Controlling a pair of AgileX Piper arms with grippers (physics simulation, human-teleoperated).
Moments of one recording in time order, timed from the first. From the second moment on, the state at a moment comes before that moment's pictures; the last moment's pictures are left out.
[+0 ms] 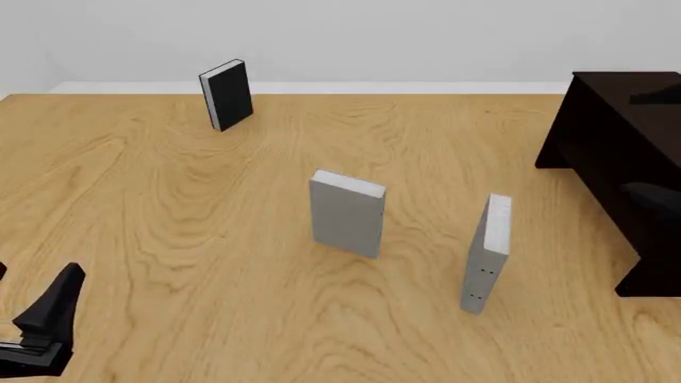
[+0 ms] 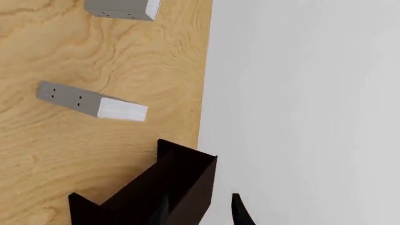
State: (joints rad) left arm -0.06 0.00 0.00 0.05 0.07; right arm 0.20 0.68 -0.87 0.72 -1.58
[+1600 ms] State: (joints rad) left arm -0.08 0.01 0.00 0.08 0.12; right arm 0.25 0.90 -0.79 0.82 -2.09
